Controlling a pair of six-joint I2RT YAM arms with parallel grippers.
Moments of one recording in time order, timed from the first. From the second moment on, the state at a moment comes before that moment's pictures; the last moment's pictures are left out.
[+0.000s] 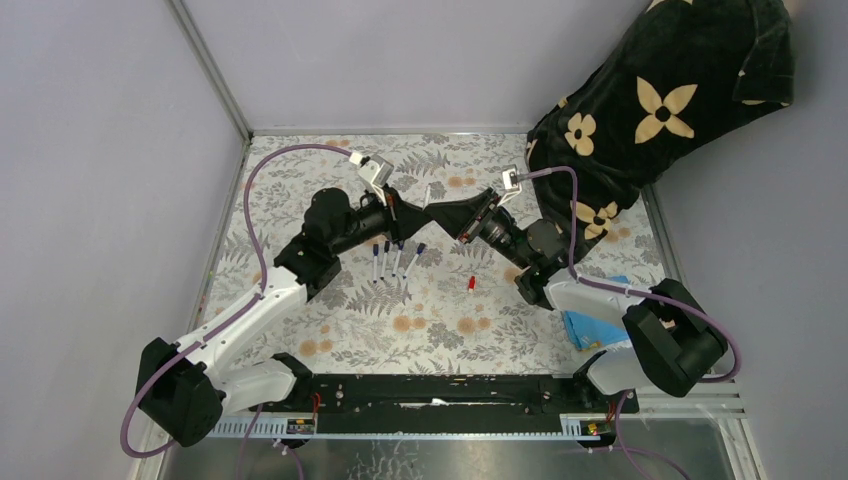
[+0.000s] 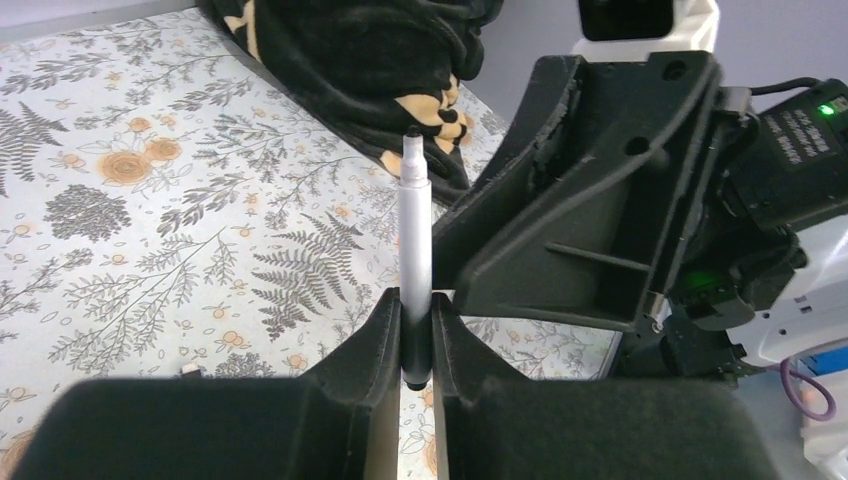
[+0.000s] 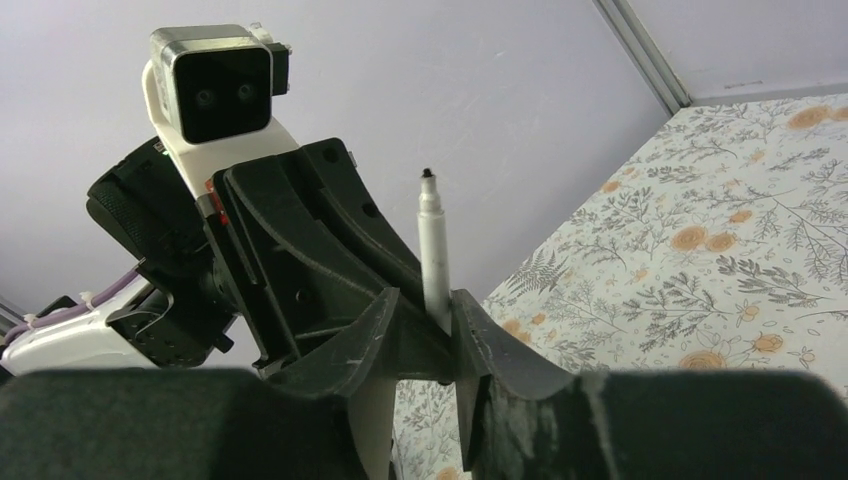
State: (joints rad) left arm -0.56 1.13 0.85 0.19 0.42 -0.39; right arm 0.67 1.42 0.62 1.16 -0.30 0.89
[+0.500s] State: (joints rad) left arm -0.52 1.13 0.85 0.16 0.30 -0.39; right arm 0.68 1.17 0.51 0.90 -0.22 0.74
